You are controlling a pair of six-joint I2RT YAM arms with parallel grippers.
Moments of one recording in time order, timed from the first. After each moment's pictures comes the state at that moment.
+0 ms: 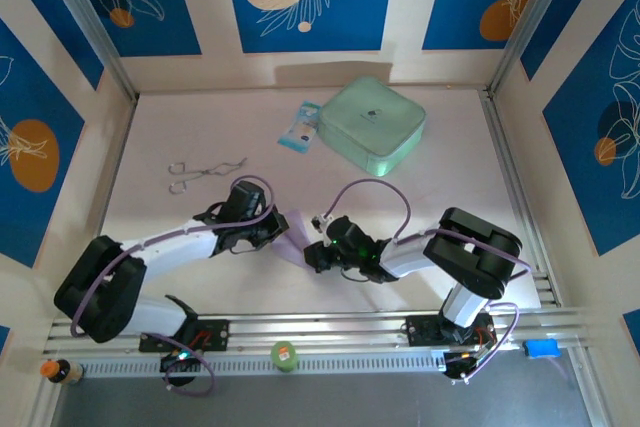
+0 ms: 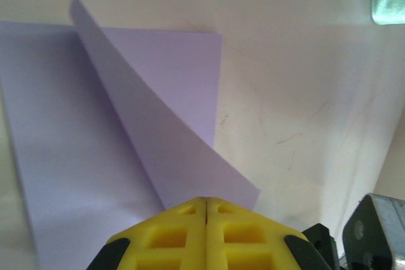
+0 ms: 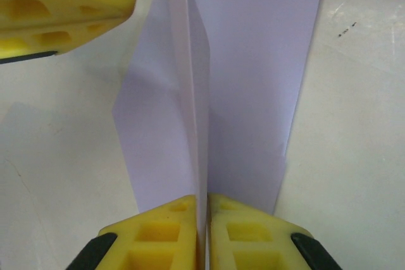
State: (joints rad) left arm -0.60 1.36 0.58 -0.07 0.30 -1.13; right arm 0.98 1.66 0.49 0.50 -0.14 0.64
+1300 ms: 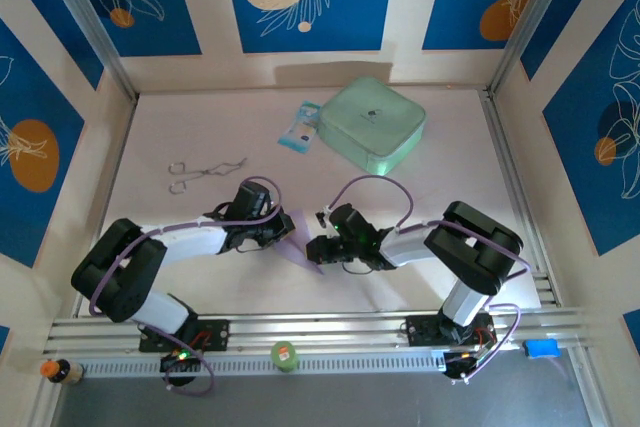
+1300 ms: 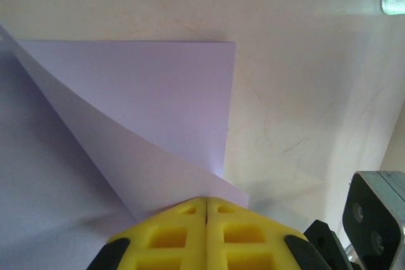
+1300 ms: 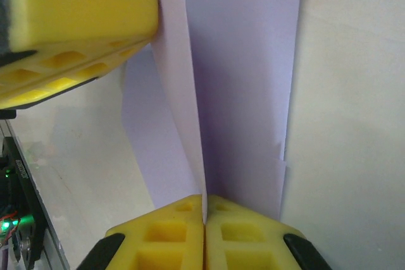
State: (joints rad) left arm -0.60 1.48 0.58 0.05 0.34 -1.12; right arm 0.88 1.67 0.55 0.37 -0.34 0.79
